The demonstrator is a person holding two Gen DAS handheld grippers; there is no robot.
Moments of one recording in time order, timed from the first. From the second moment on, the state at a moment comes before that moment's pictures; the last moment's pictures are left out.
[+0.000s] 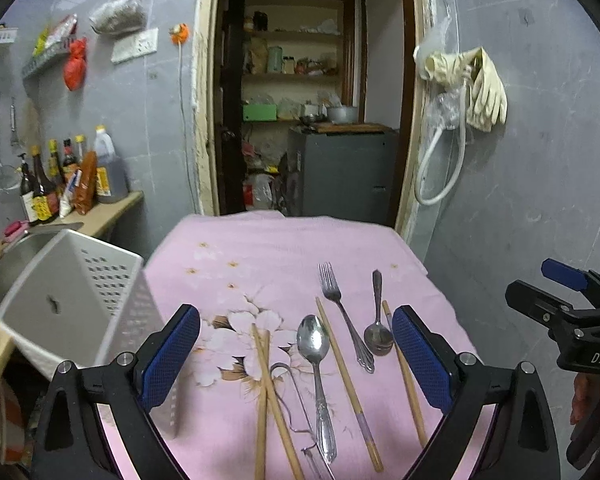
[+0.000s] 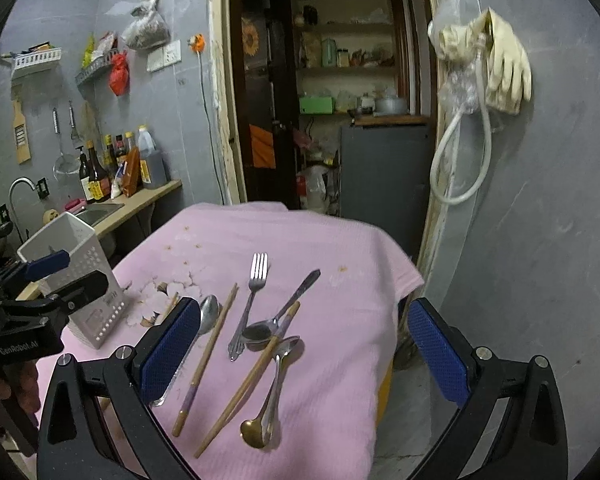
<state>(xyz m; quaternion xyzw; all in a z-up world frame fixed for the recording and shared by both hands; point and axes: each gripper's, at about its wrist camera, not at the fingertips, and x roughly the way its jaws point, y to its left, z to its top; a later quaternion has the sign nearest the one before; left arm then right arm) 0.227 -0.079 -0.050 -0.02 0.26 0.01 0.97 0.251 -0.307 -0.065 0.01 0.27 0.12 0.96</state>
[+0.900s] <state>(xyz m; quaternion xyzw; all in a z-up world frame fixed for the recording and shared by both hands) 0.324 -0.046 -0.158 -0.12 0.42 0.06 0.90 0.344 -0.273 -0.196 0.09 0.42 0.15 0.89</state>
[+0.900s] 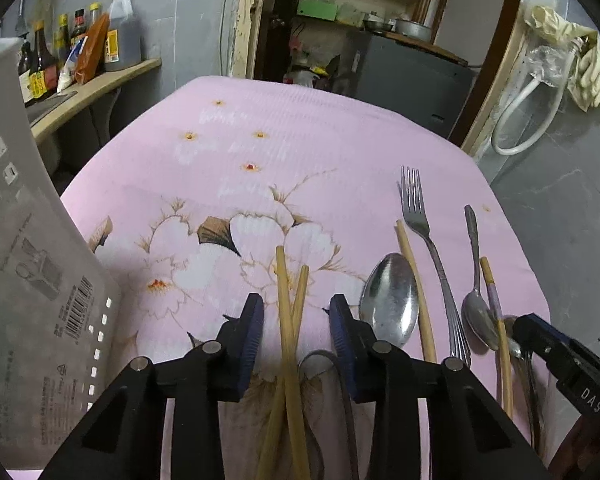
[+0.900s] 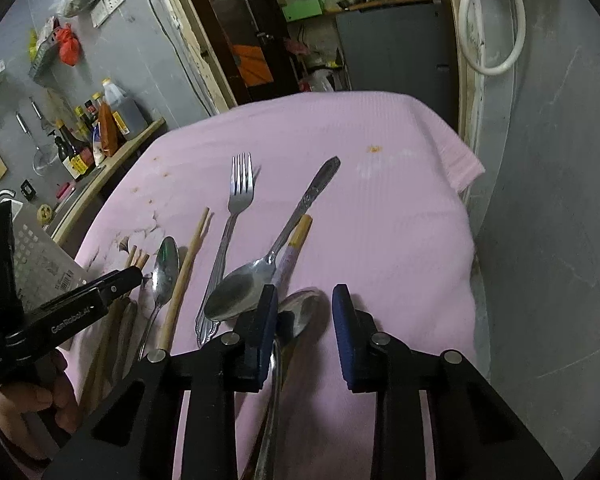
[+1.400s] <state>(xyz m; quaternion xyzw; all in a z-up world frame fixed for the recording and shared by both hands) 0.335 -0.042 -0.157 -0.13 0.44 0.07 0.89 0.333 -0.236 -0.188 0.02 0.44 0.12 0.89</state>
